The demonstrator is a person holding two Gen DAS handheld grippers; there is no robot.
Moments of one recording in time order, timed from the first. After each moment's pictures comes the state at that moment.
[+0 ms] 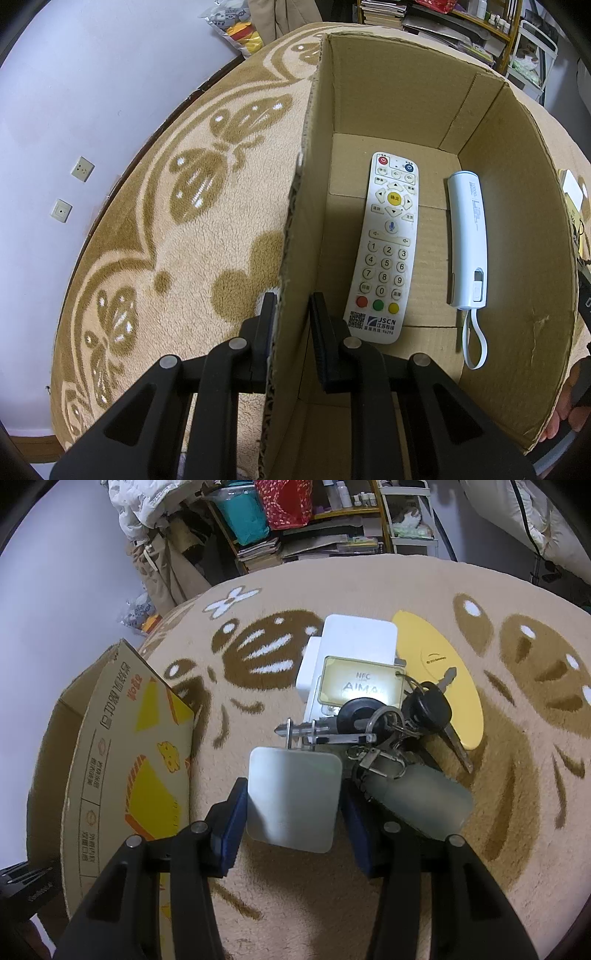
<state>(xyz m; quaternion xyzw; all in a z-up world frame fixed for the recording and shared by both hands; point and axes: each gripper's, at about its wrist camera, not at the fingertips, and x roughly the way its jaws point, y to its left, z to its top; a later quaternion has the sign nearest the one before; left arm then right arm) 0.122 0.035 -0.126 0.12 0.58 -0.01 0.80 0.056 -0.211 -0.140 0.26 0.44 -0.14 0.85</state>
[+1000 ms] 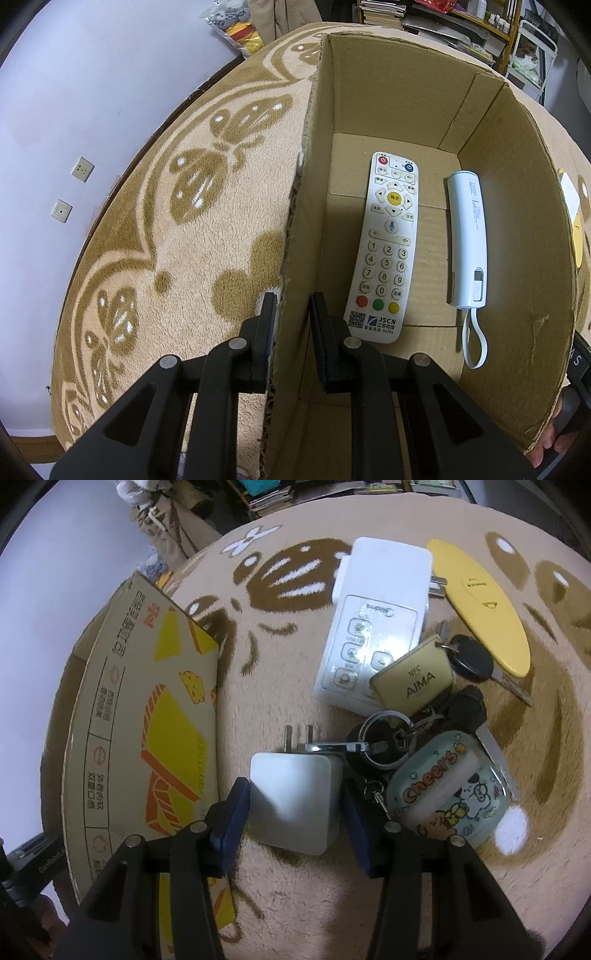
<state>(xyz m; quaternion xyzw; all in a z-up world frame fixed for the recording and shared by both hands) 0.123 0.035 -0.126 0.12 0.58 -0.01 0.80 0.063 -0.188 -0.167 0.30 0.52 -0.07 0.80</state>
